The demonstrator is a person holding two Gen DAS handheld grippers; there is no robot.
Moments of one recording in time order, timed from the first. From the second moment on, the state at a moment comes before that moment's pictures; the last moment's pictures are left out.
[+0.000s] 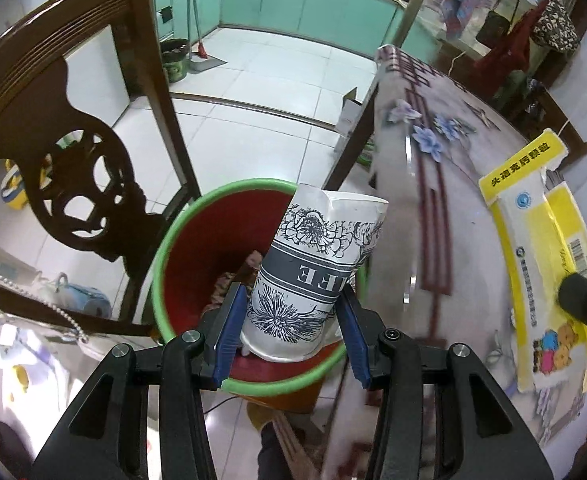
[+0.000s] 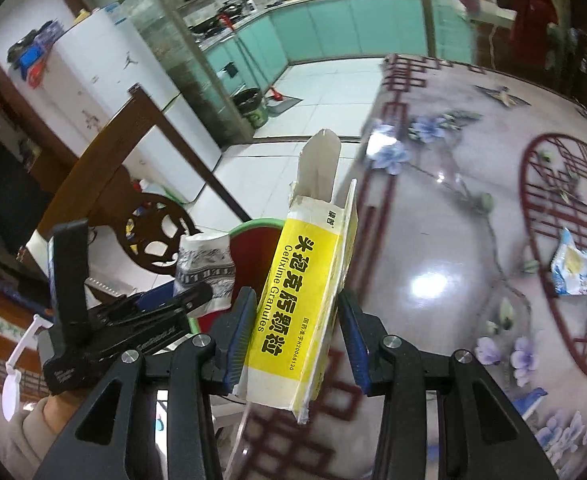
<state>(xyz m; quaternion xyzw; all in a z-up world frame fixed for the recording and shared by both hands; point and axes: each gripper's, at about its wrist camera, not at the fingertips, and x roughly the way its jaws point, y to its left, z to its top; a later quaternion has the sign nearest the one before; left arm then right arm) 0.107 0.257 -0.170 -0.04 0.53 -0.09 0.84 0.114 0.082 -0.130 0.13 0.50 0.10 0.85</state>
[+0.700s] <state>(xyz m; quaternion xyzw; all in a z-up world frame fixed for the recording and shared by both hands) 0.132 0.298 -0.185 -0.07 0.55 -0.07 0.83 0.172 0.123 -0.161 0.12 0.52 0.10 0.84</state>
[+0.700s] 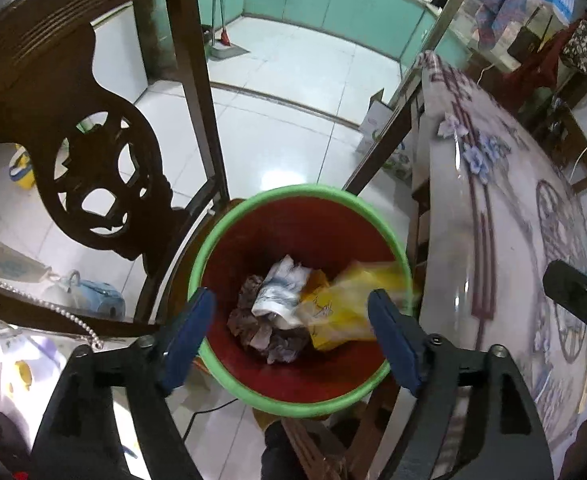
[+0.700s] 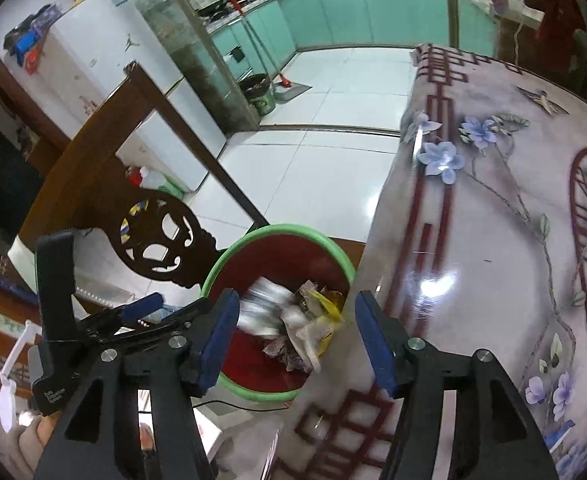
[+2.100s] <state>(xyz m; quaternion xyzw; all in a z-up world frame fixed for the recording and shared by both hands) 0.107 -0.132 -0.191 0.04 0.55 -0.24 0.80 0.004 -0.318 -0.169 0.23 0.50 -0.10 0.83</state>
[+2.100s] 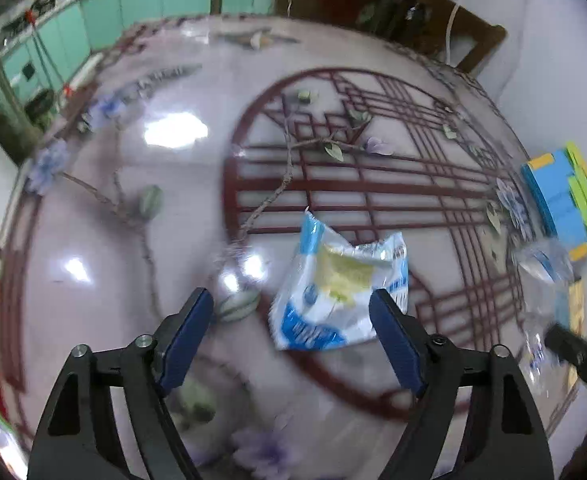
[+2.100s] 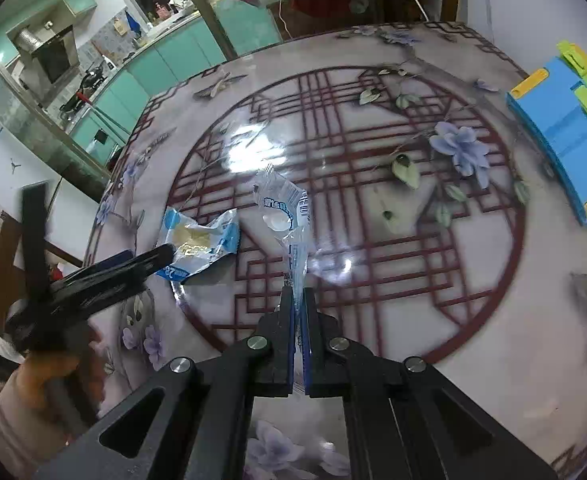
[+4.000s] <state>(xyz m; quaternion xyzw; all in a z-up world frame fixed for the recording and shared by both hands) 0.064 0.093 -0.098 -0.03 0.45 -0.13 0.88 0.060 -0.127 -0.109 0.16 0.45 -0.01 0.88</state>
